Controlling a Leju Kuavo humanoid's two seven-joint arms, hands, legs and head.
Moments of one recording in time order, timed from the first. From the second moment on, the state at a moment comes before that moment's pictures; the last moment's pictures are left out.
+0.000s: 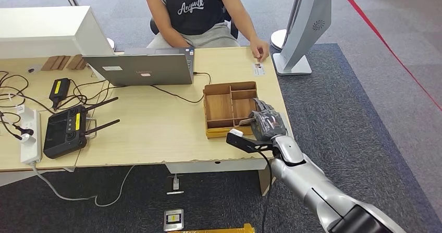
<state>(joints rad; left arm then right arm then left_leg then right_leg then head) -0.12 0.04 -1.27 -0.22 0.30 0.59 0.17 -0.65 -0.13 0.73 -0.62 0.85 -0.46 0.13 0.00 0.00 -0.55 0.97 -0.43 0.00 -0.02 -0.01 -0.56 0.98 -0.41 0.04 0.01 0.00</state>
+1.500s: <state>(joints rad) -0.13 0.04 -1.27 -0.22 0.27 0.59 0.17 -0.73 -0.19 0.68 -0.79 0.86 -0.49 0.24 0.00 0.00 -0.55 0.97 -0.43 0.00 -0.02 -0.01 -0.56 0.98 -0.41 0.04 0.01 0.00</state>
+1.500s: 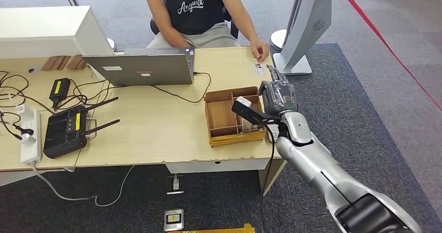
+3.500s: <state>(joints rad) -0.12 0.03 -1.25 -0.22 0.29 0.60 0.18 -0.63 -0.26 0.69 -0.90 0.69 -0.17 0.08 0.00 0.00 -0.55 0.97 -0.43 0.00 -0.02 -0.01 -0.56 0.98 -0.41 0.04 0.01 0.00</state>
